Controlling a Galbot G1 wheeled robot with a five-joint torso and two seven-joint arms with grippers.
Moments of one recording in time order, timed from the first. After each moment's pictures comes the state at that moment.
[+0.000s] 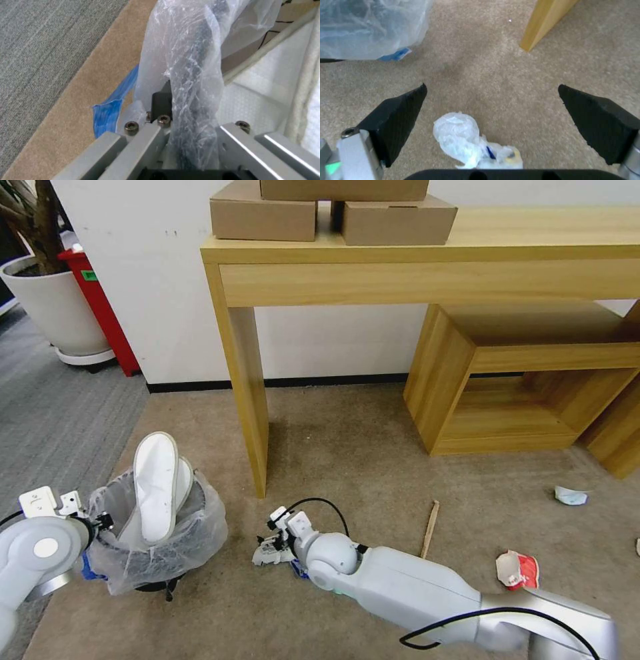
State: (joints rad) left arm 1.41 -0.69 -0.71 -1.97 -1.55 0.60 -0.98; right arm -0.47 1.29 -0.82 1.36 0.79 -0.40 0.34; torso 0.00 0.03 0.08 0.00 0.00
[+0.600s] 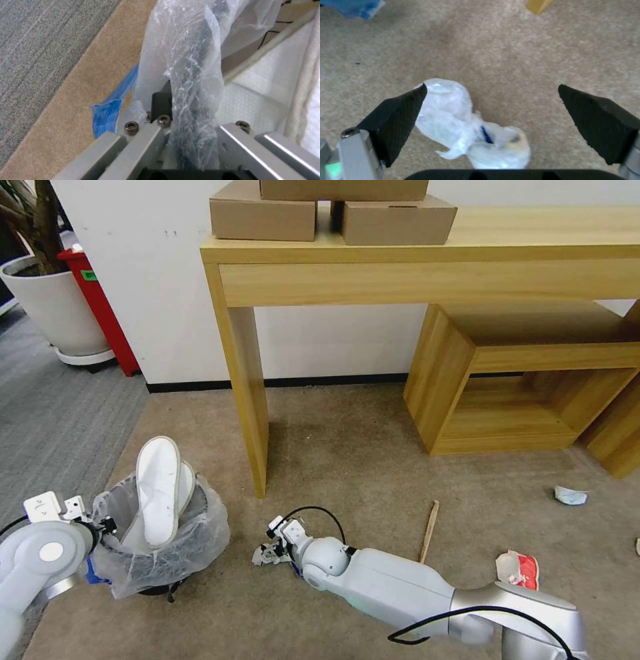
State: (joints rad) left arm 1.39 -0.70 -0.68 -1.95 -1.55 0.60 -0.97; right arm -0.49 1.36 -0.84 1.16 0.72 -0.36 0.27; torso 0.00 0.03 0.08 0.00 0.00
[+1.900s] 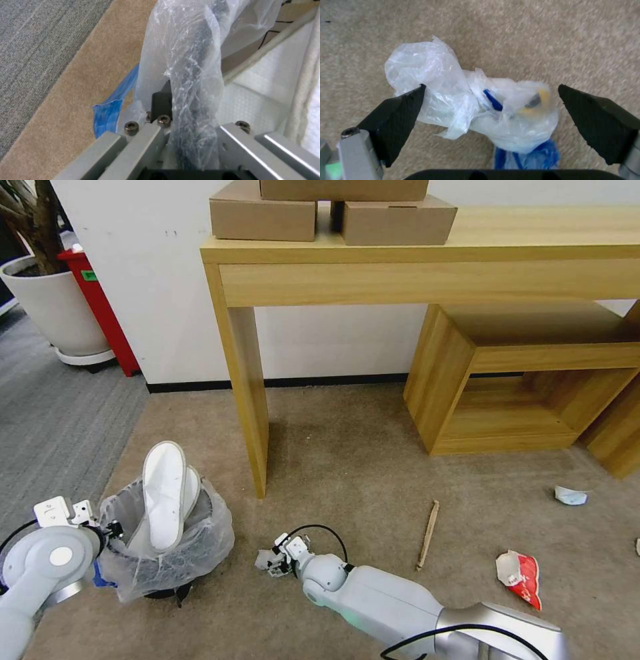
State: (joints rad) left arm 1.39 -0.72 -0.65 -1.95 -1.52 0.59 -0.96; right arm -0.57 1.39 -0.78 1.07 0.71 -0.36 0.27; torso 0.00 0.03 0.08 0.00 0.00
